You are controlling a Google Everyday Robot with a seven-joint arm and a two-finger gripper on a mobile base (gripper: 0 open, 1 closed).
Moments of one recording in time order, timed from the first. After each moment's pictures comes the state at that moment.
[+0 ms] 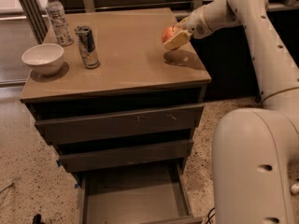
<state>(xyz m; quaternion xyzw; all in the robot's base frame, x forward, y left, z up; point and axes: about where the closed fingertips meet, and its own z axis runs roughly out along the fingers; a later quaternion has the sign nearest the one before) 0.803 -0.110 0.882 -0.52 0.72 0.18 0.42</state>
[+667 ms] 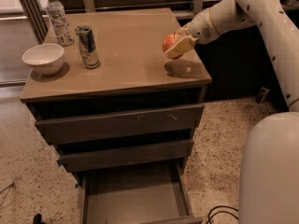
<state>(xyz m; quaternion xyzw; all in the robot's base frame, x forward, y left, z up) 0.736 -0.101 0.887 -0.55 0.71 0.22 0.38</state>
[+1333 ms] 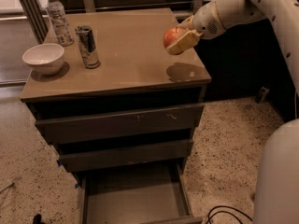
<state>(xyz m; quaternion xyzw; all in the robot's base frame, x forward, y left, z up) 0.711 -0.094 0.917 -0.57 0.69 0.22 0.39</state>
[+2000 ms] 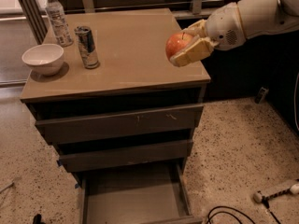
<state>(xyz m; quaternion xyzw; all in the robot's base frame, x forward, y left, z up) 0.598 -0.092 0.954 -0.57 0.67 0.26 0.41</state>
